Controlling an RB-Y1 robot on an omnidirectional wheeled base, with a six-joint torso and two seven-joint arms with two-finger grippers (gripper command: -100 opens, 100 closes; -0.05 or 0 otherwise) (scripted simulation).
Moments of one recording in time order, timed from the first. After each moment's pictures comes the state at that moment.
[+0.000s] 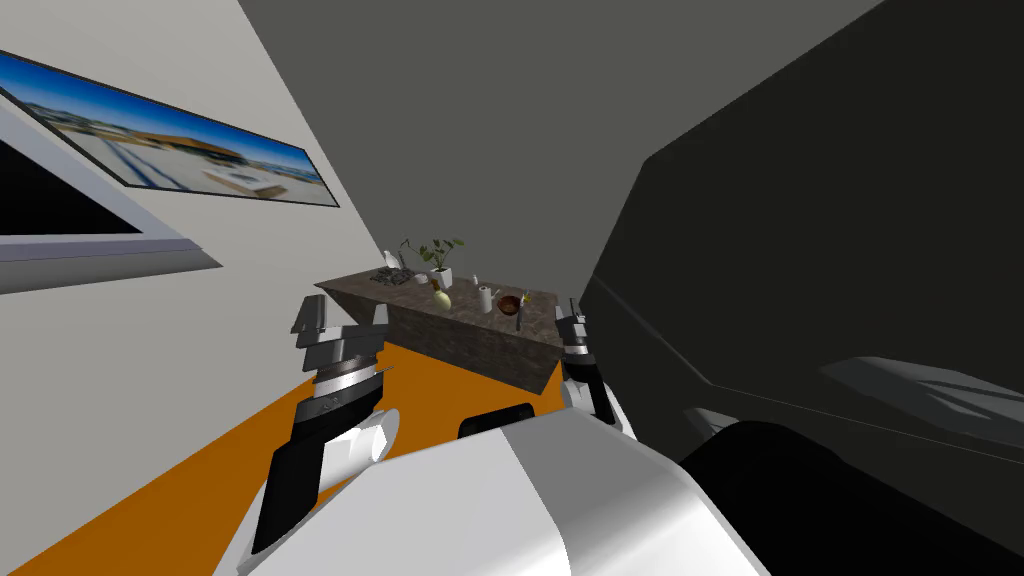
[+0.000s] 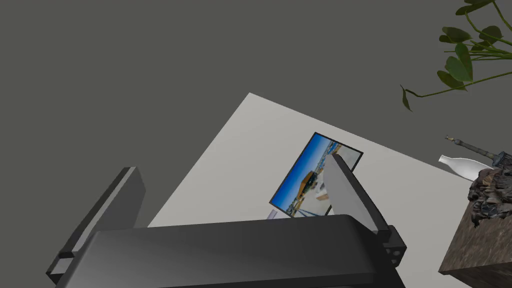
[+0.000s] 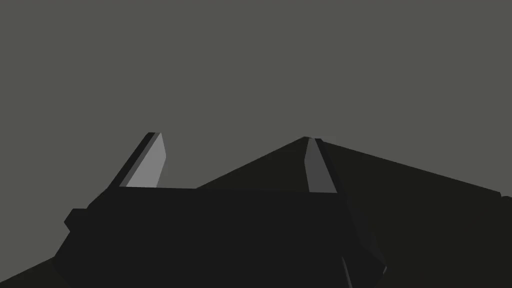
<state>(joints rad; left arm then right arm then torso) 0.48 -0.03 0.05 -2.38 0.03 -0.39 0.12 0.53 -0.02 0.02 -2.22 -0.01 -0.44 -0.15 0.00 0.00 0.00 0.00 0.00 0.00</state>
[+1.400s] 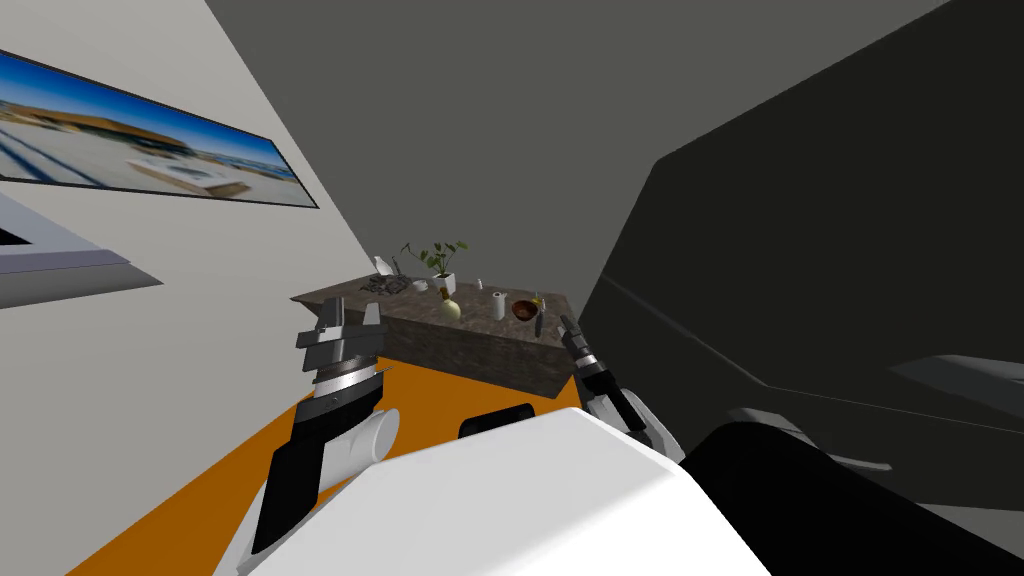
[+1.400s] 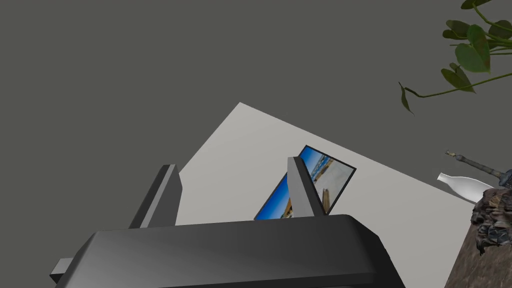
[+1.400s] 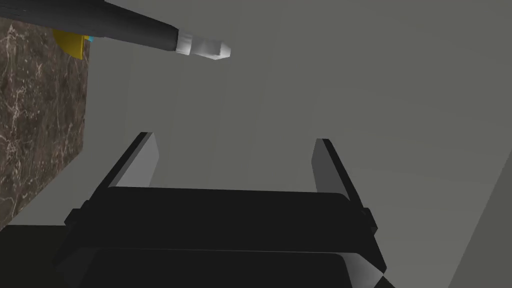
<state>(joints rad) 0.48 -0.03 0.05 -2.38 0.03 -0.39 0.12 0.65 -0.38 -0.01 -2.17 -0.03 -0.26 -0.06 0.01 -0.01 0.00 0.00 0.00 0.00</state>
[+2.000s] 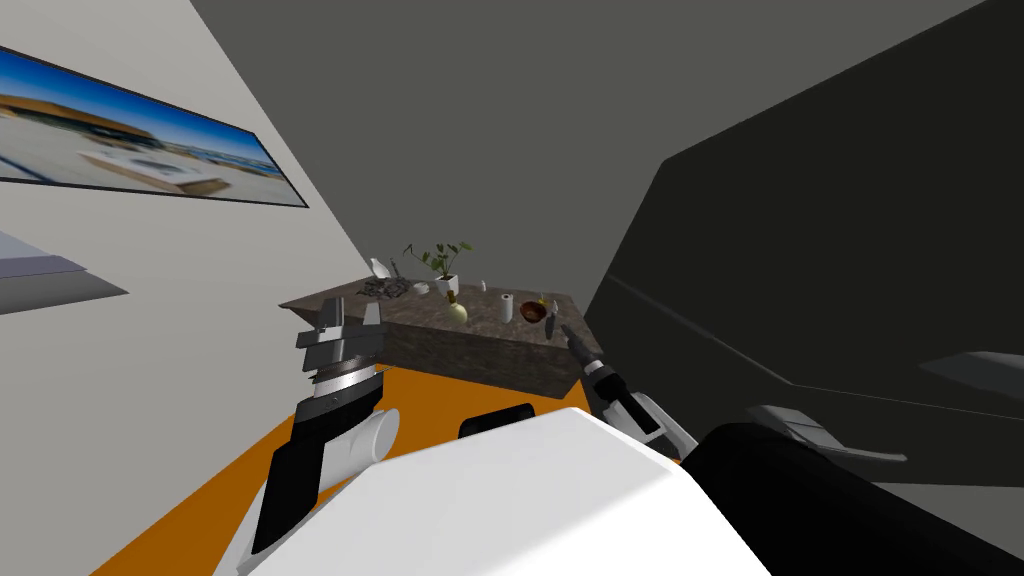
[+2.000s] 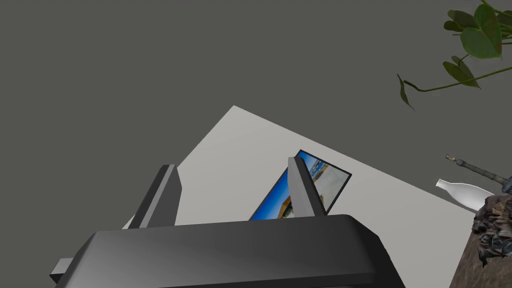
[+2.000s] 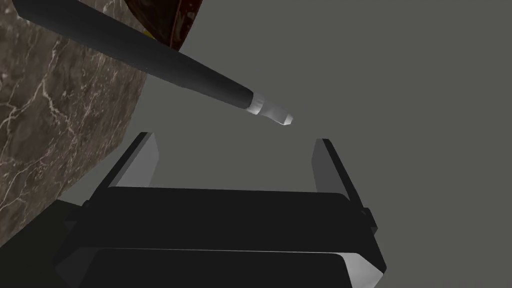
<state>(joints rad) 0.48 -0.03 0.05 -2.38 0.03 -0.39 0.12 0.72 -0.53 -0.03 -2.14 -0.04 -0.15 -0.02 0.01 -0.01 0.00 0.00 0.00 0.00</state>
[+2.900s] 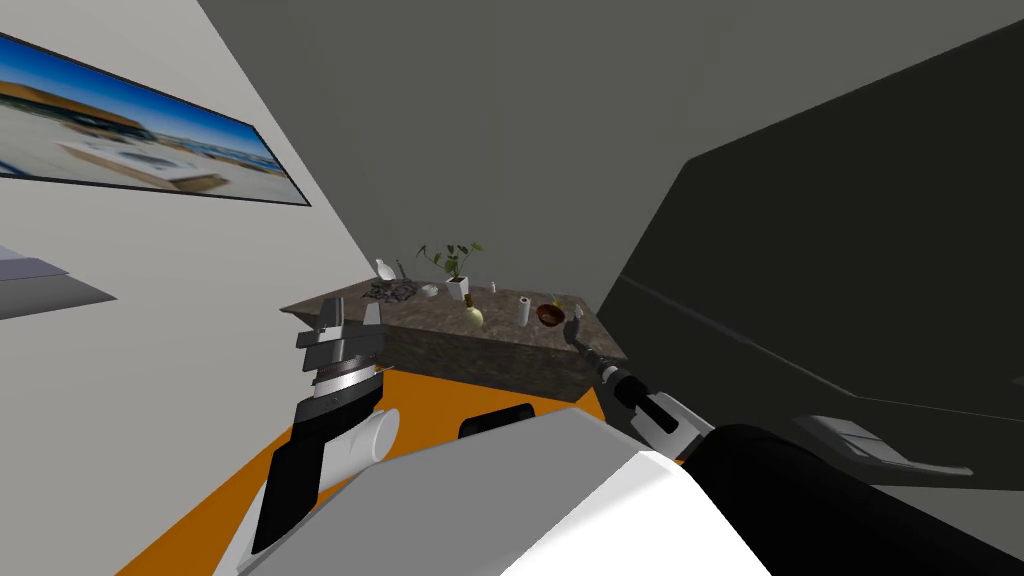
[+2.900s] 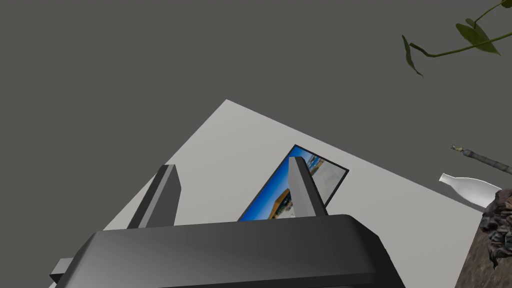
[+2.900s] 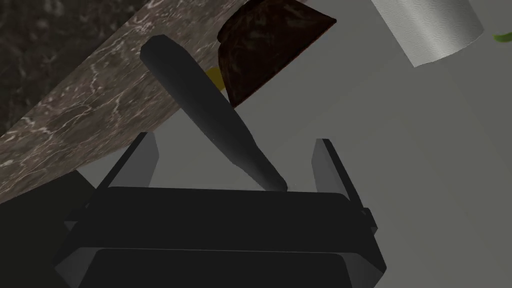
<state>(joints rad) 0.48 -0.03 0.05 -2.38 0.03 -0.39 0.12 0.81 -0.76 -0.09 -2.09 0.01 0.03 0.06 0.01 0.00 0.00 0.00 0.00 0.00</state>
